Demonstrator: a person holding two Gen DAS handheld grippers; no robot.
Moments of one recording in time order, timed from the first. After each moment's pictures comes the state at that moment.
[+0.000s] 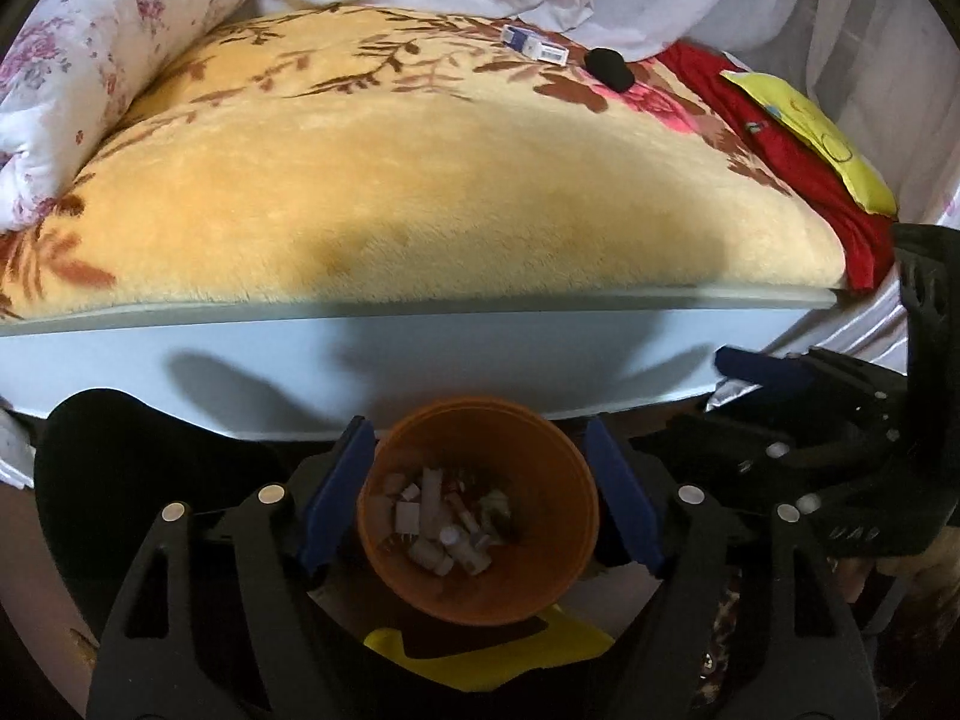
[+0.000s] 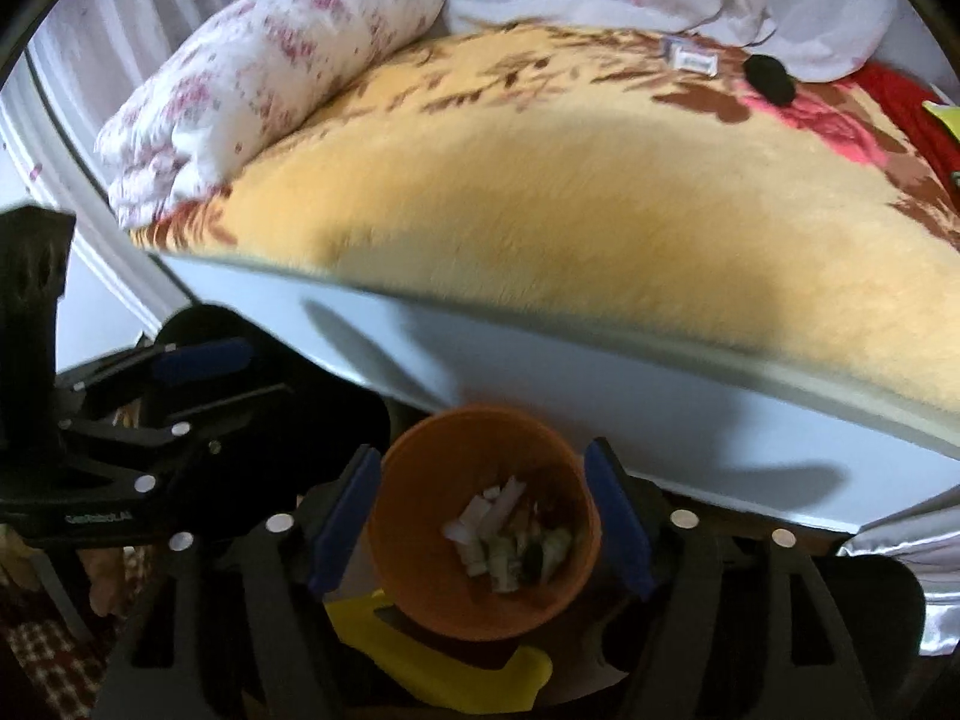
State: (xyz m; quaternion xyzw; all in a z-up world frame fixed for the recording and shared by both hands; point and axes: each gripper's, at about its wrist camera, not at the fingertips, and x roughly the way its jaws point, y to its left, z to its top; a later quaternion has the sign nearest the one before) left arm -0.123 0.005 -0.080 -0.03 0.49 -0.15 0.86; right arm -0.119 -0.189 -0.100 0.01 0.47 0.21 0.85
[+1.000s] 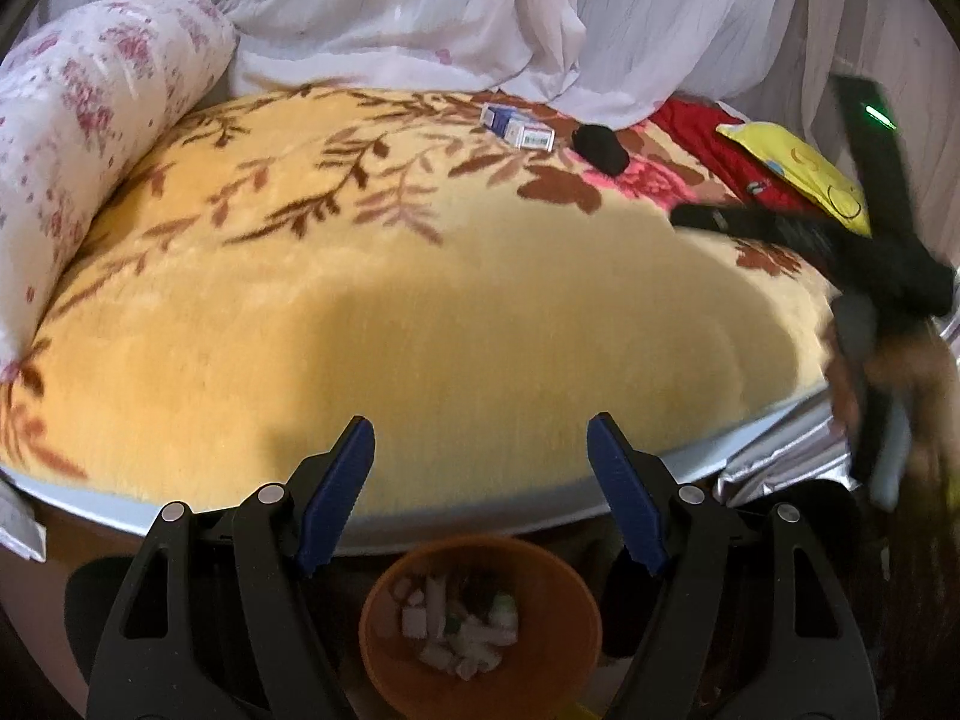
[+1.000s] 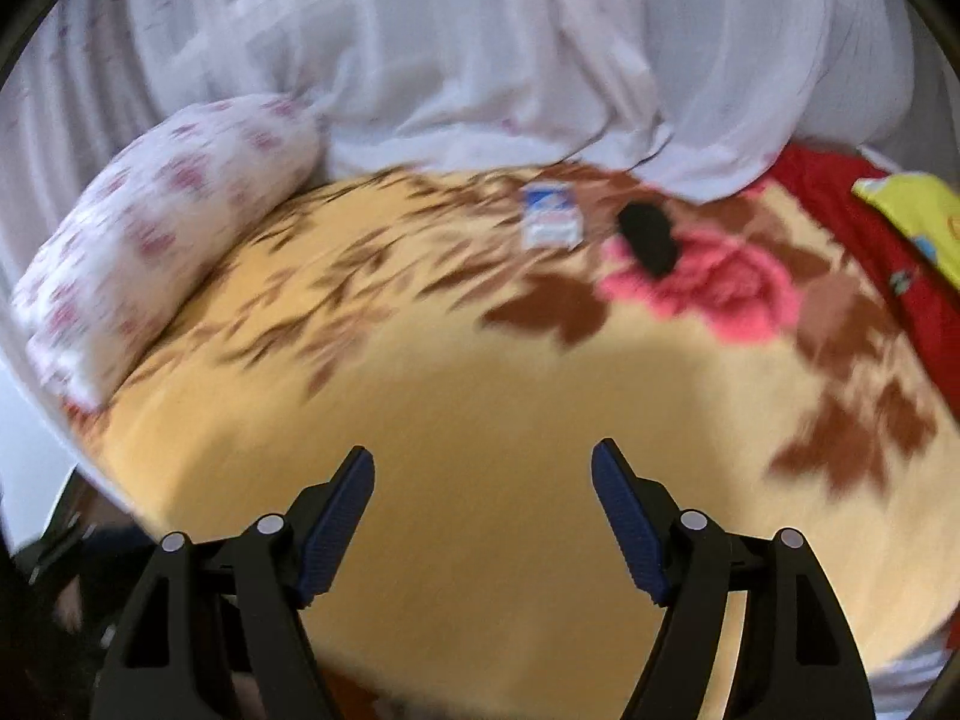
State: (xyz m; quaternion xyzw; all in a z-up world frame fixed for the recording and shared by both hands) left arm -0.049 -0.033 -0.050 -0.01 0.41 -0.16 0.90; right arm 0.049 -0.272 -0.031 0.03 0.37 0.11 0.92
